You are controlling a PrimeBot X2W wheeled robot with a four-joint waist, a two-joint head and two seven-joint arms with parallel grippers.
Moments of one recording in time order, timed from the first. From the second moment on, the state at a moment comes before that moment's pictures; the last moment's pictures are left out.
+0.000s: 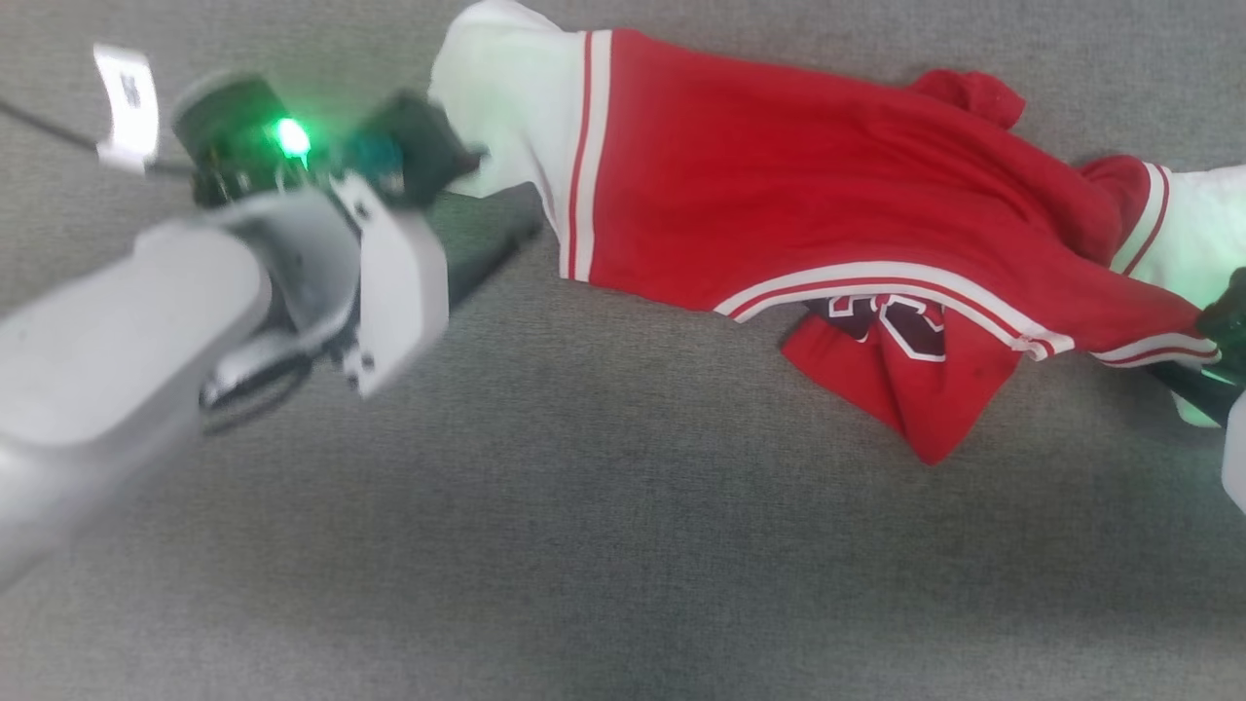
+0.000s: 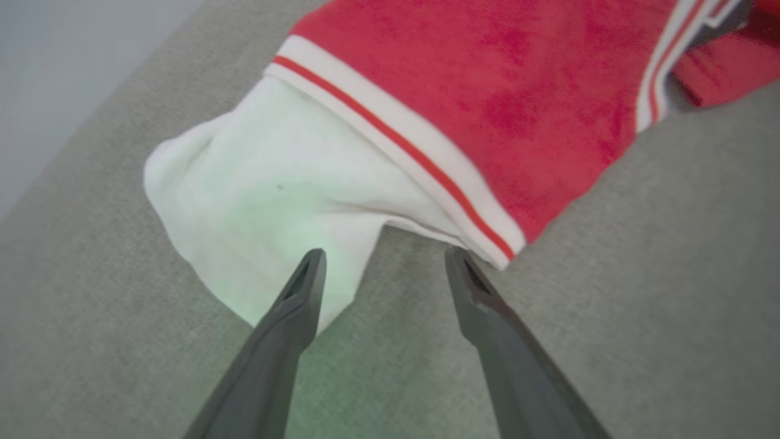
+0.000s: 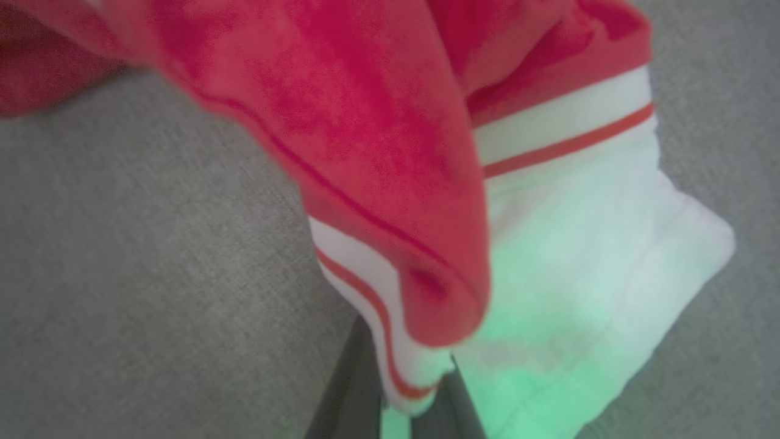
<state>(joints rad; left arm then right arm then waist) -1.26 0.75 -1.27 0.18 -0.88 -0.13 0.19 -0.65 -1.18 0.81 -0.15 0.76 0.13 0.38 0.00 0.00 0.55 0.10</state>
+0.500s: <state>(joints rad) -1.27 0.69 -1.27 0.28 -0.77 -0.13 0.23 -0.75 -1.15 0.90 -0.12 0.77 0.14 0.34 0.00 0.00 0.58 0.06</state>
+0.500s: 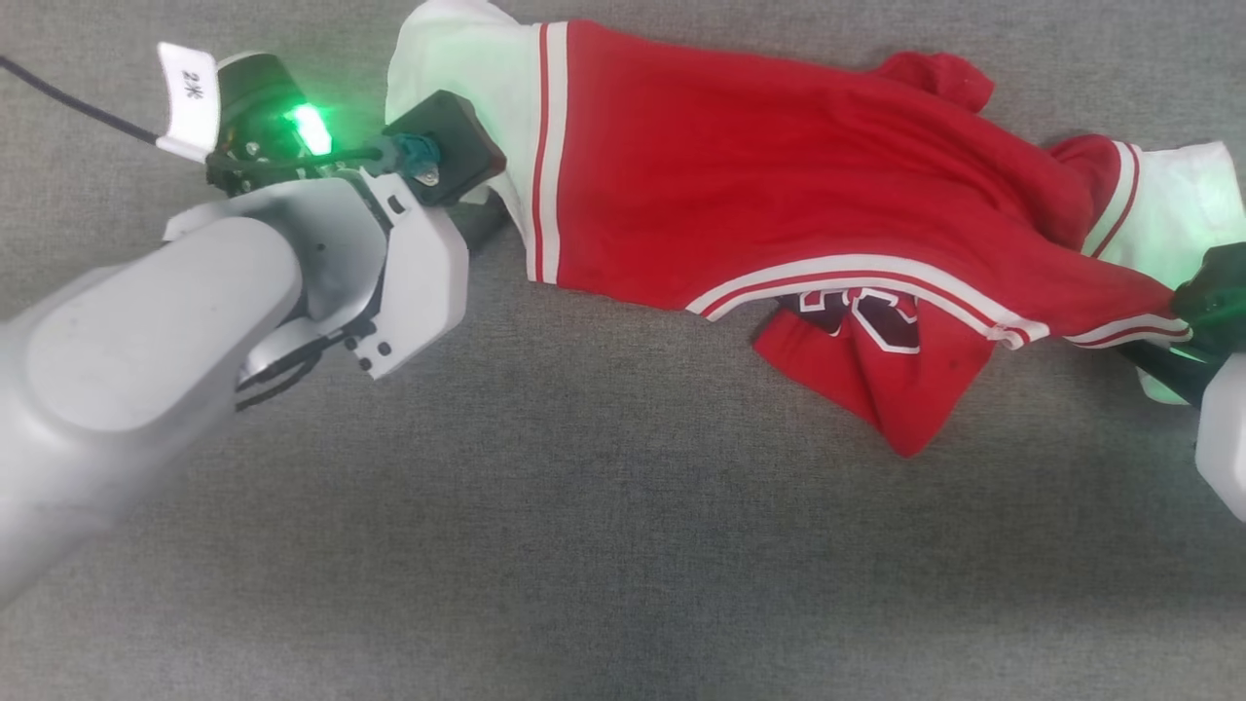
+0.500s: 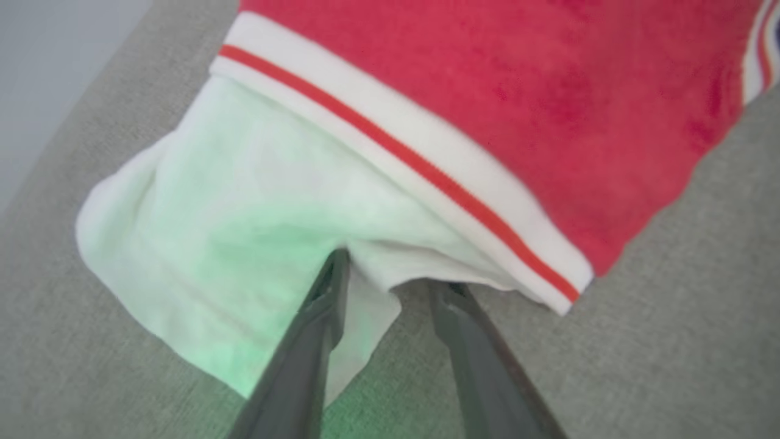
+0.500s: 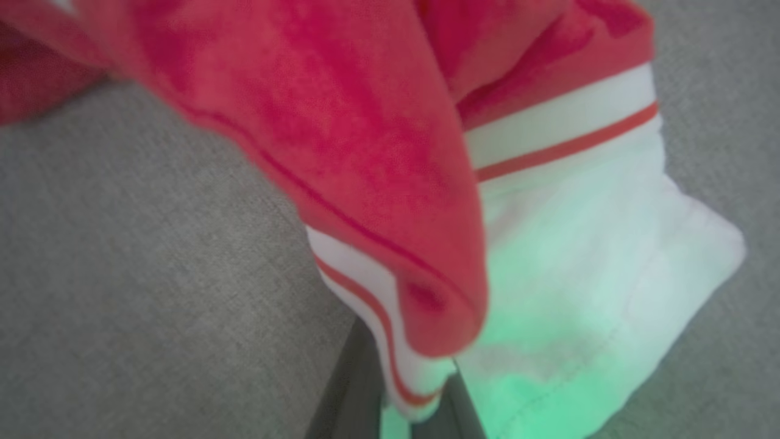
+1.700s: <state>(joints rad) -1.75 0.53 -0.94 0.83 -1.56 -0.13 -0.17 -1.41 -0.62 0.38 0.48 0.68 0.13 0.10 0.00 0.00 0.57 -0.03</state>
